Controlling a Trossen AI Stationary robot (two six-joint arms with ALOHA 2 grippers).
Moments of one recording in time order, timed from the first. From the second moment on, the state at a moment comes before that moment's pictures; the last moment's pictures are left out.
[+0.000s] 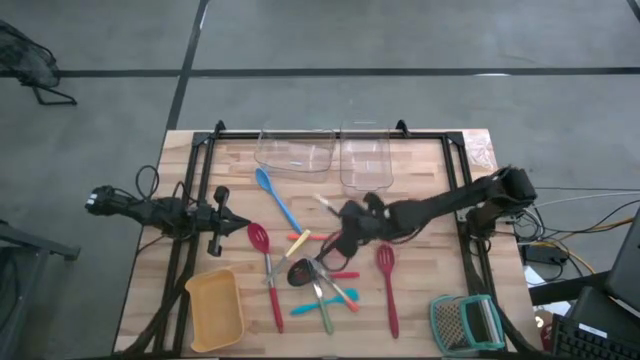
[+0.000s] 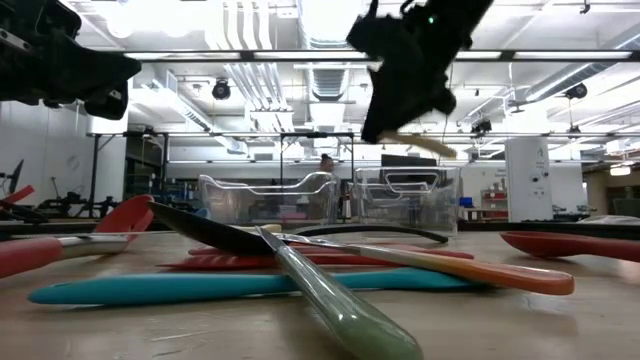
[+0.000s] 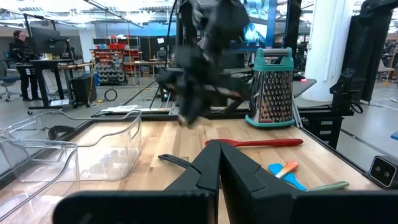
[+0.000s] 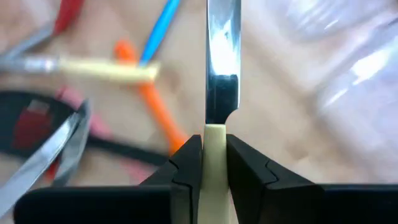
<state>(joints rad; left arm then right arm) -0.27 0.04 0.01 0.05 -0.23 0.02 0.18 1.67 1.19 -0.55 0.47 0.69</state>
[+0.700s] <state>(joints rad) -0.27 0.04 0.01 0.05 -0.23 0.02 -0.29 1.56 1.08 -0.47 0.51 0.50</state>
